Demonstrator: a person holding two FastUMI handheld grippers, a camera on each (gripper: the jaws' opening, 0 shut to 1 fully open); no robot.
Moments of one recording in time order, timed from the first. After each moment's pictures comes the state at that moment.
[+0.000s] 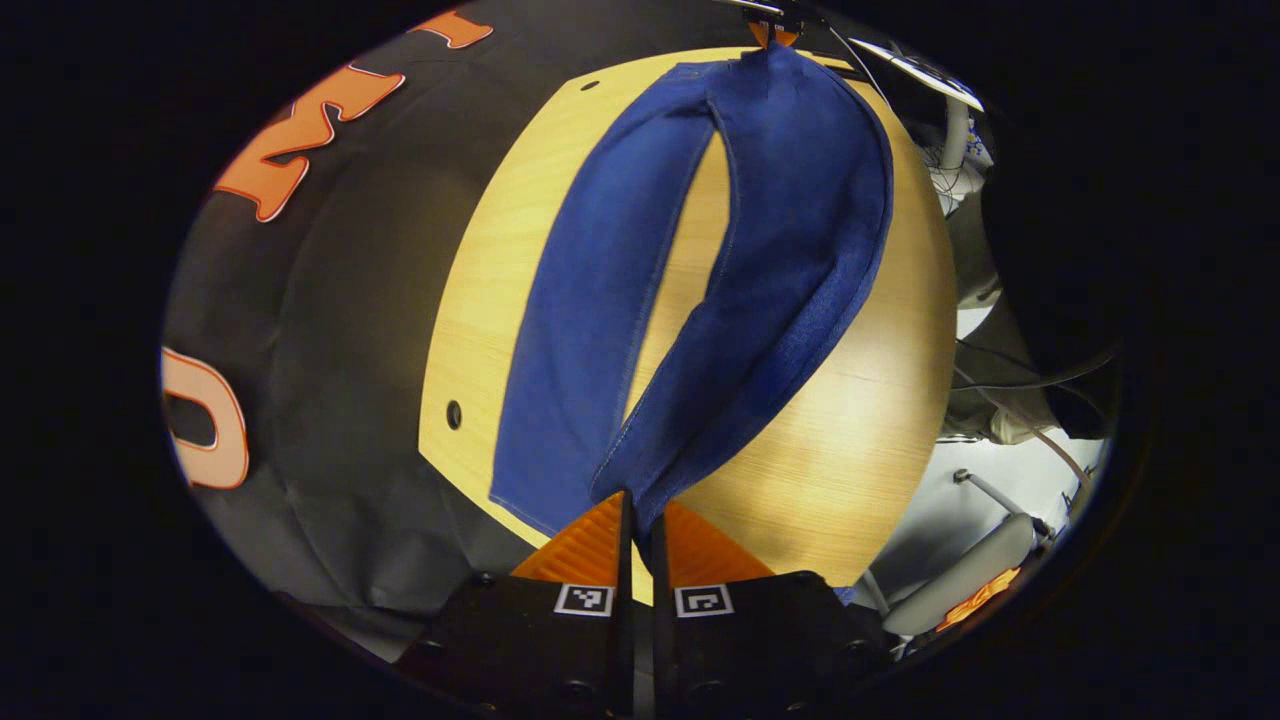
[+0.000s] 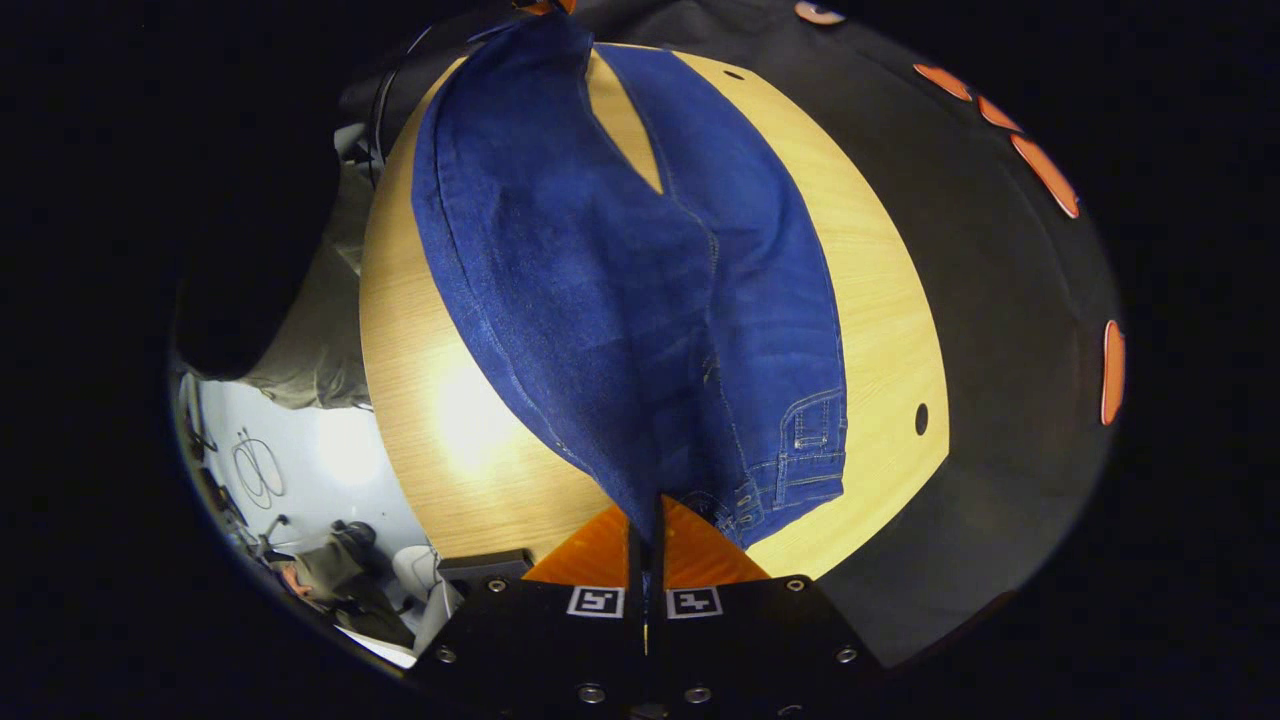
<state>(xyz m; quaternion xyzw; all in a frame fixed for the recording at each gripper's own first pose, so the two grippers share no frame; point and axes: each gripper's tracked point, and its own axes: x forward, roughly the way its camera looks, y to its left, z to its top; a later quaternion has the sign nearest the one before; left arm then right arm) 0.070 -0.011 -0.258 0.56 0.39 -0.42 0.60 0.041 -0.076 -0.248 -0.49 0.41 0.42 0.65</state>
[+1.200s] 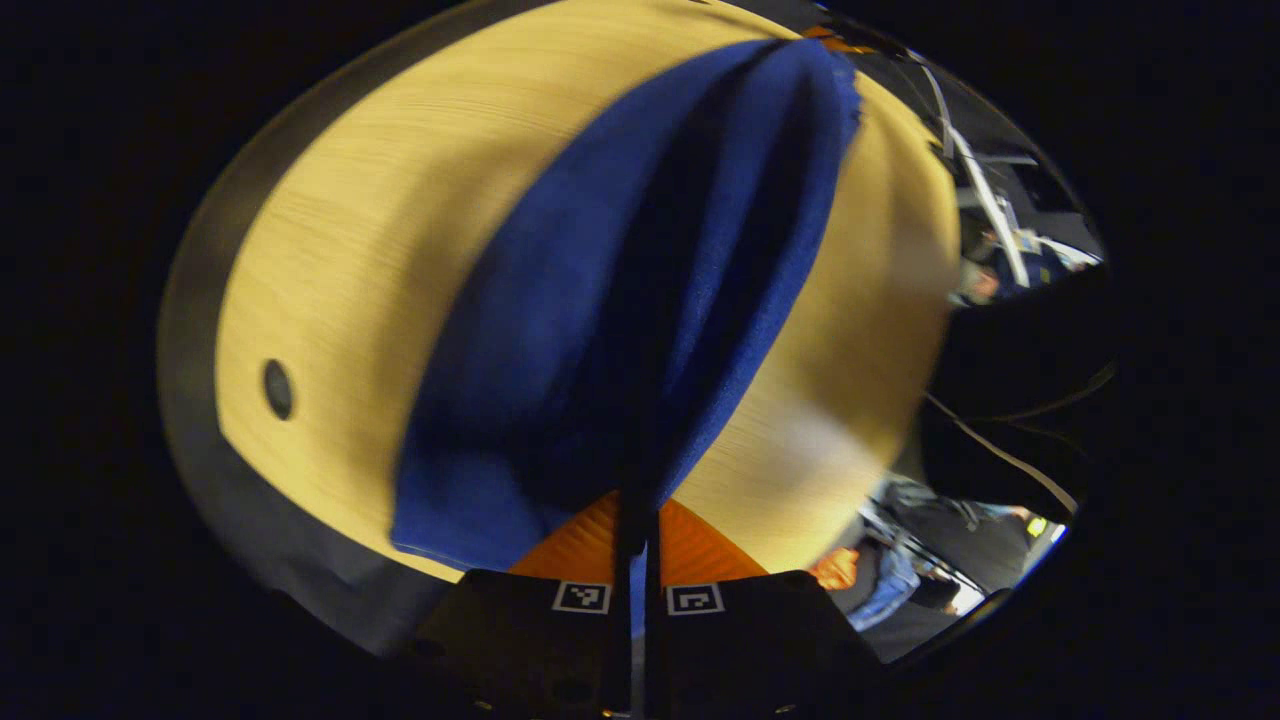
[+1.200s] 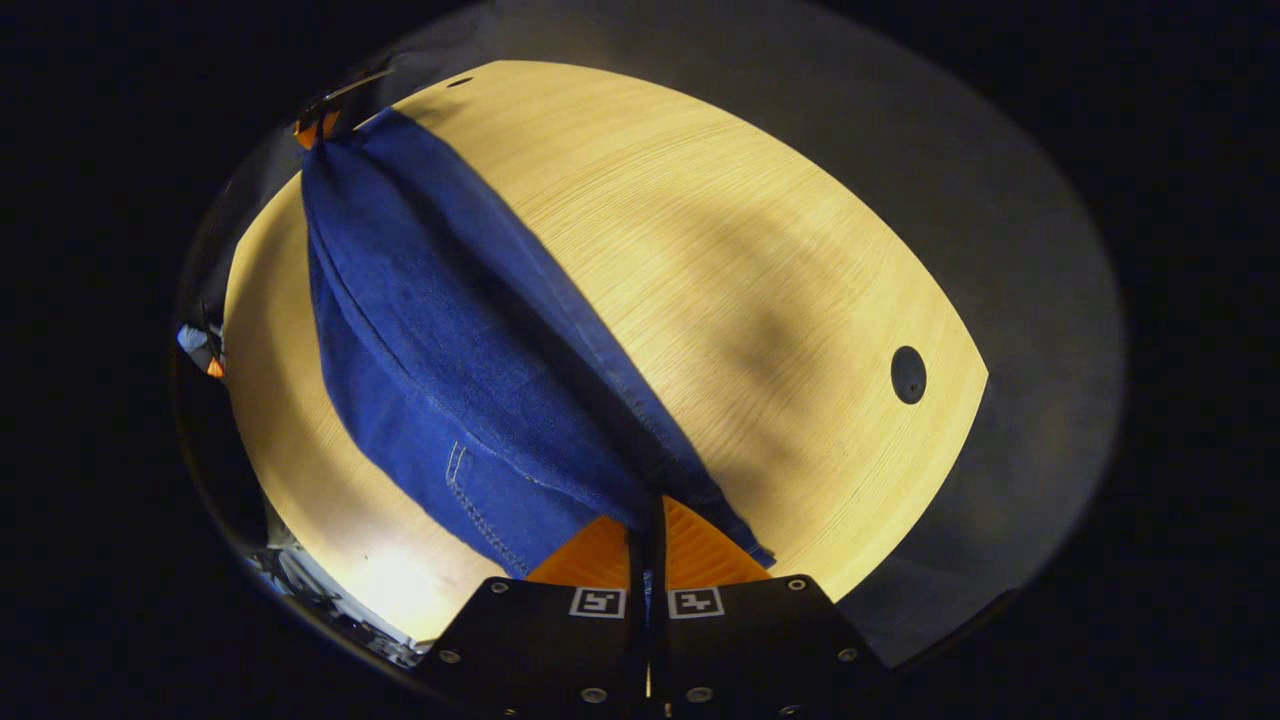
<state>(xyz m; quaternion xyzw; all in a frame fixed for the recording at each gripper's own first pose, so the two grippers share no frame) 0.268 -0.022 -0.394 0.40 0.65 -0.43 0.48 0.269 -0.050 -0.292 -0.32 0.52 0.31 0.73</state>
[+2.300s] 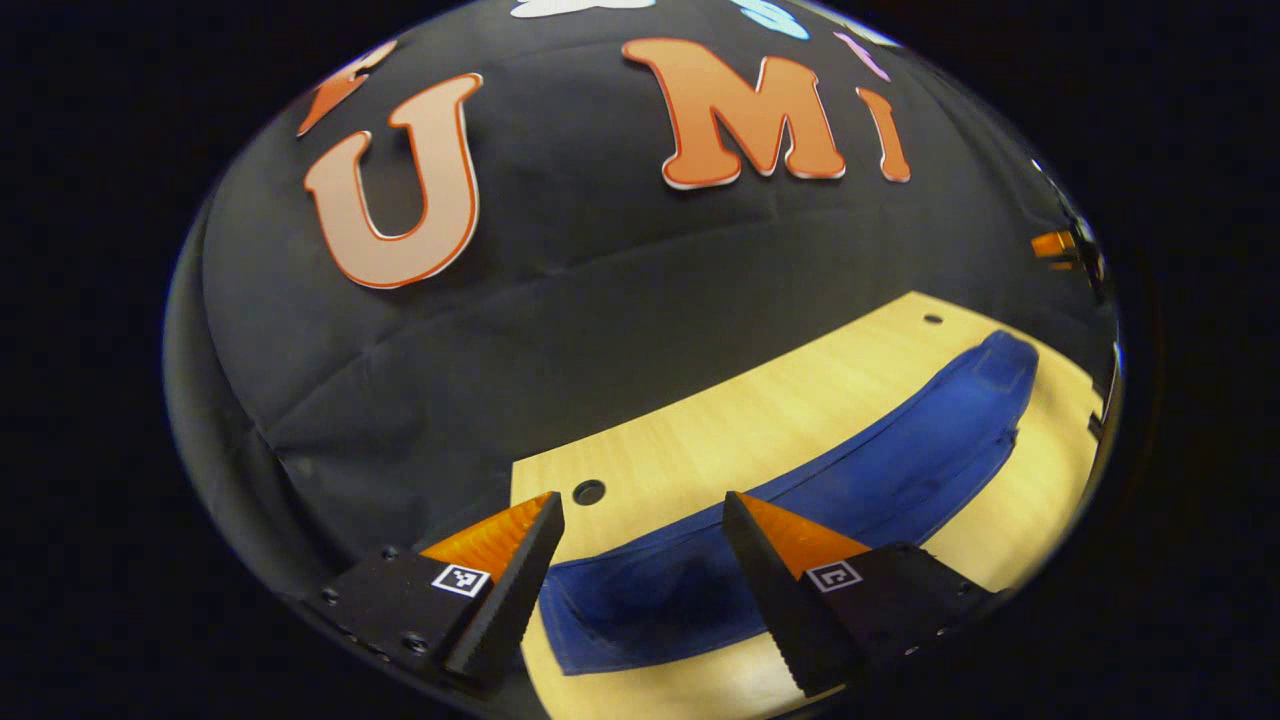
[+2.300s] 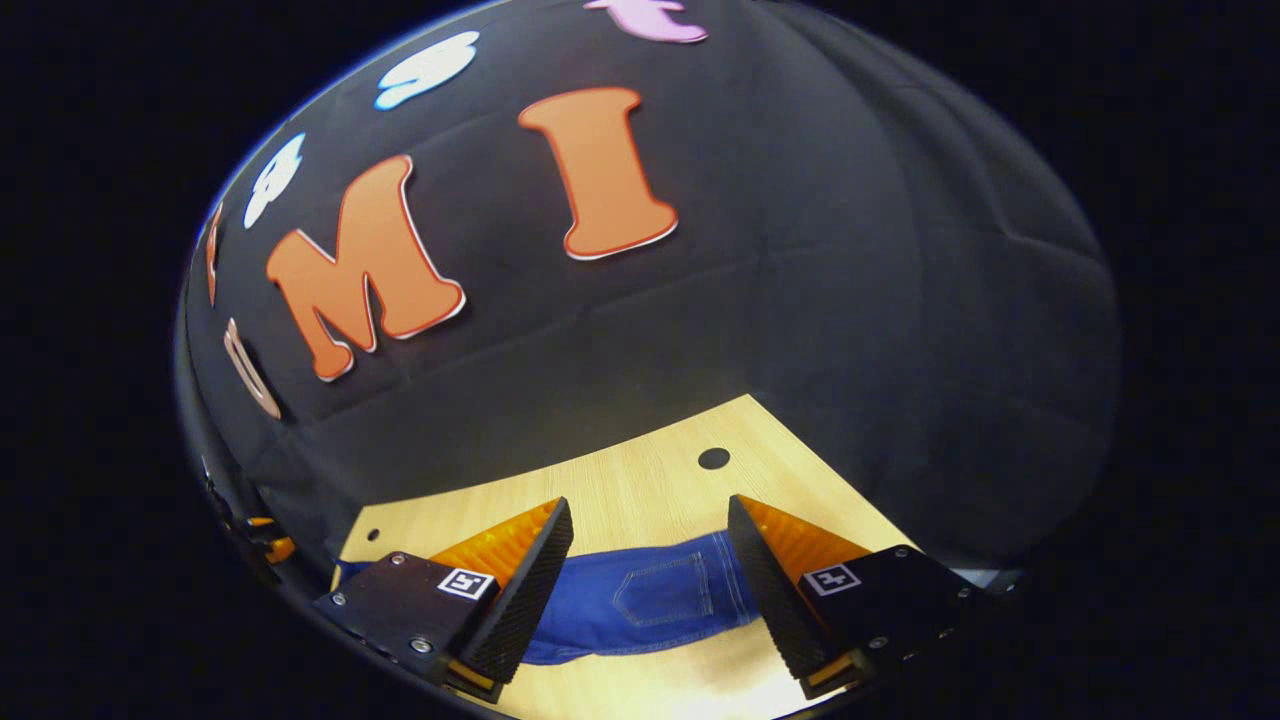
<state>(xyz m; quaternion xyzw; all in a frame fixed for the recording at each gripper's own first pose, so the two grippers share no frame) 0.246 -0.052 -0.217 0.17 0.23 -0.20 0.94 0.324 -0.083 -0.126 0.21 0.18 -0.01 0.96</state>
